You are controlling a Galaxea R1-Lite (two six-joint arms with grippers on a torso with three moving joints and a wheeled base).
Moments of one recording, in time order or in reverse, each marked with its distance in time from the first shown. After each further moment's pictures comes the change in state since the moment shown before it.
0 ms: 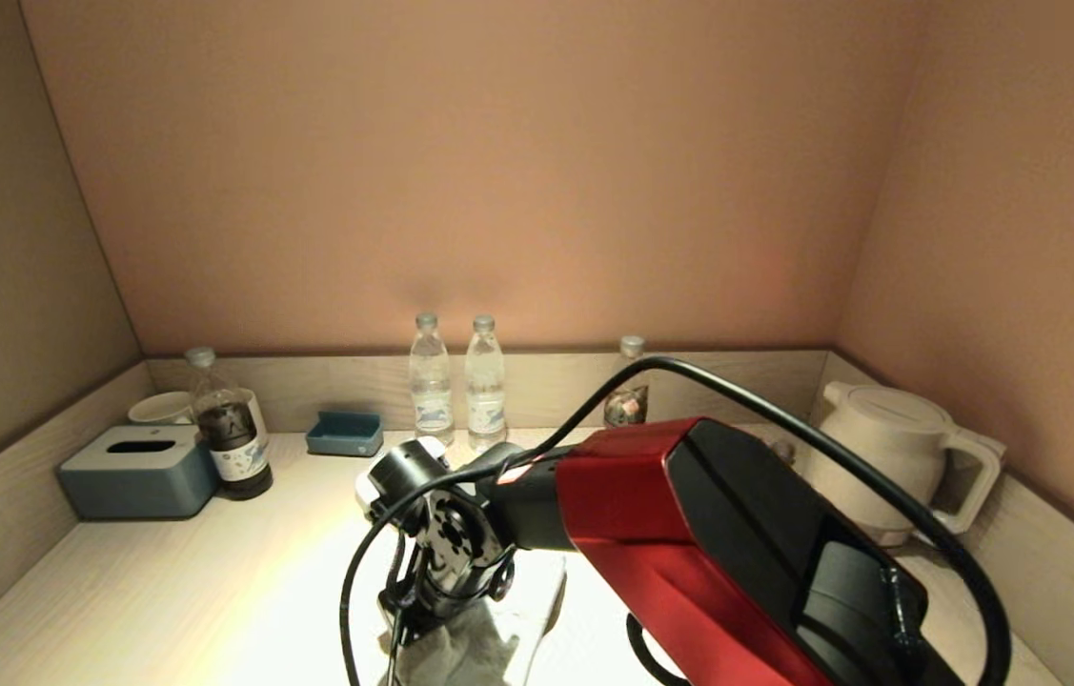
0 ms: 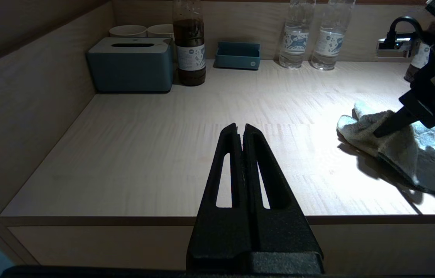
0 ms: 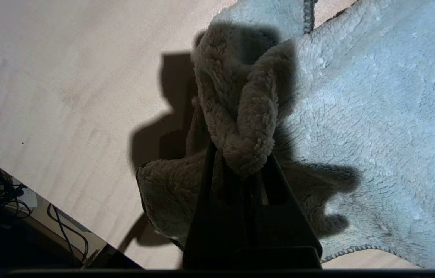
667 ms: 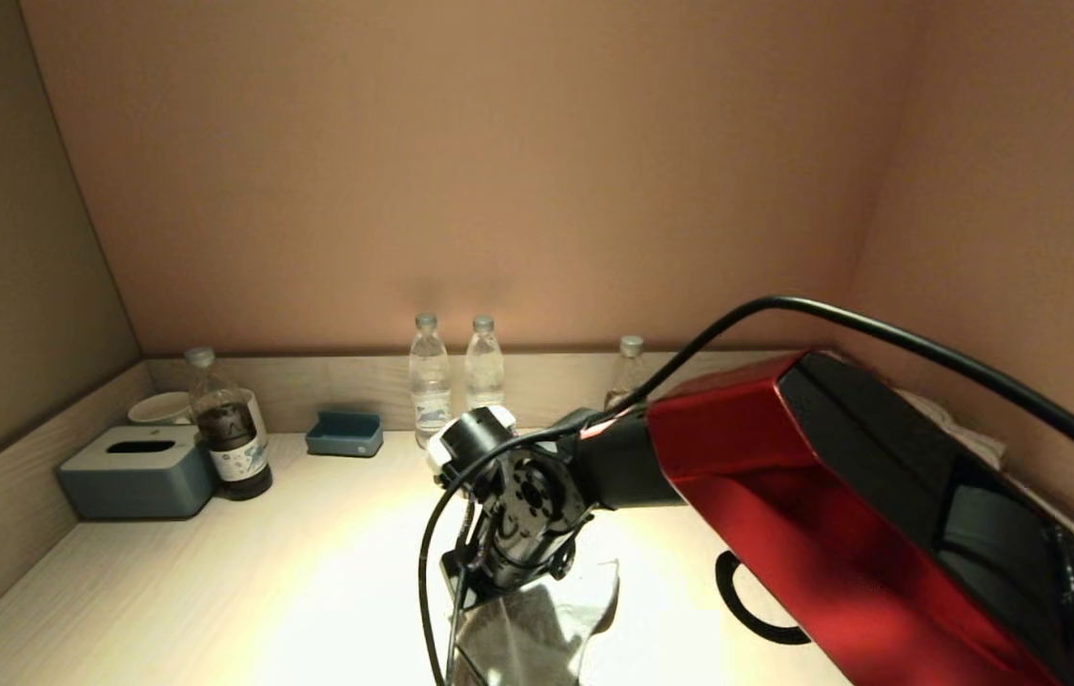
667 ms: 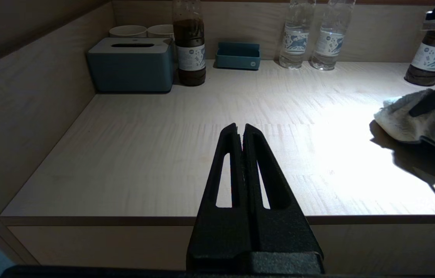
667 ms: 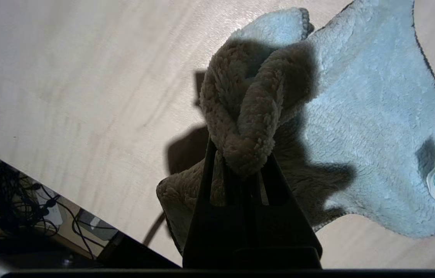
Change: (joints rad) left arm 0.000 0.000 0.000 0.000 0.000 0.000; right arm -0.086 -0.157 0.209 -0.066 0.001 0.060
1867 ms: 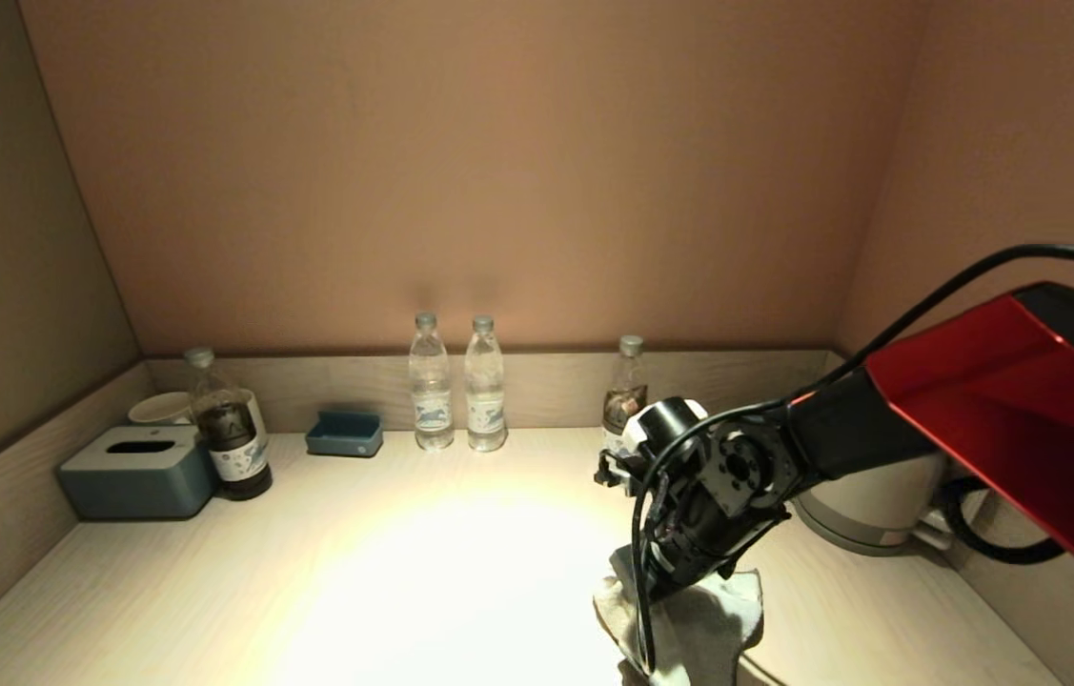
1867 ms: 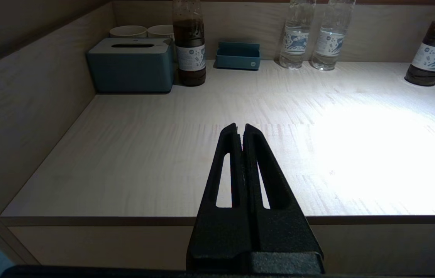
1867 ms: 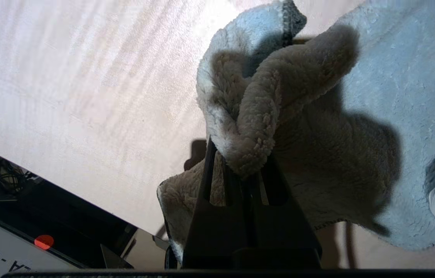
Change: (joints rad) left arm 0.000 0.000 0.000 0.000 0.000 0.000; right arm -0.327 -0.250 0.498 -0.129 0.133 -0.258
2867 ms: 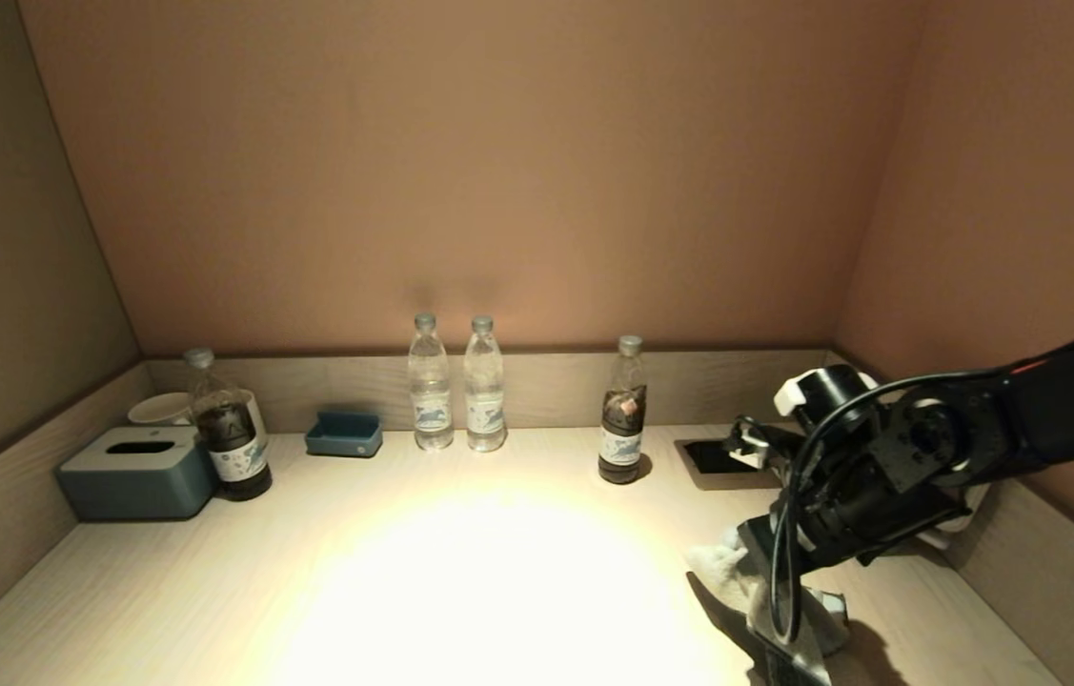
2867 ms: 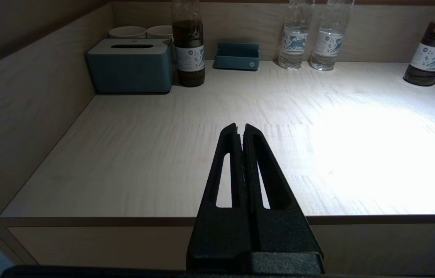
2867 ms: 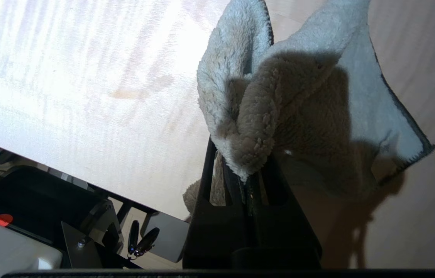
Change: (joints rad) left arm 0.000 0.000 0.000 0.000 0.000 0.000; right arm -0.272 -0.217 0.179 -0.003 0.022 -0.138
